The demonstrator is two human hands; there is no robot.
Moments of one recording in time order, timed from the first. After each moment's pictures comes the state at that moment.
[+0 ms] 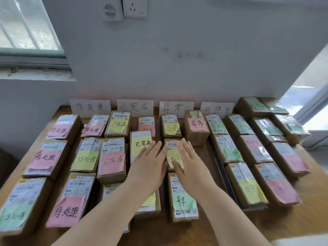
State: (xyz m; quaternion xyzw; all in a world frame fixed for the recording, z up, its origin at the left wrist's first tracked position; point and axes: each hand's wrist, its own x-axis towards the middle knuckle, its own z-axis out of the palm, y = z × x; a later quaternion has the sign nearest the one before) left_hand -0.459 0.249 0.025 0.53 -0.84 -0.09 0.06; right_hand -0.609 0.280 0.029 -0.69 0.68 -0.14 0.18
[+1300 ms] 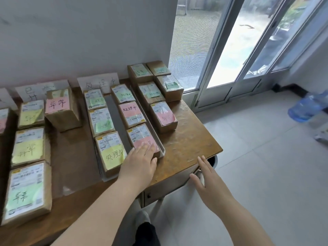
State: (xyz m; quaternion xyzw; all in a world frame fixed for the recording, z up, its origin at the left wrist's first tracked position) left_hand -0.846 0.405 -0.016 0.40 -0.90 -0.15 0.02; right_hand -1.005 0.556 -0.009 -0.42 0.85 -0.18 0.28
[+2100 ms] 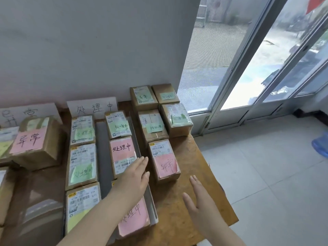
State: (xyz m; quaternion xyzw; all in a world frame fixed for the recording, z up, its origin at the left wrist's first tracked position) left_hand -0.936 0.263 -0.035 0.47 -0.82 -0.32 0.05; right_hand -1.104 0.392 -0.035 -0.41 0.83 -0.17 0.34
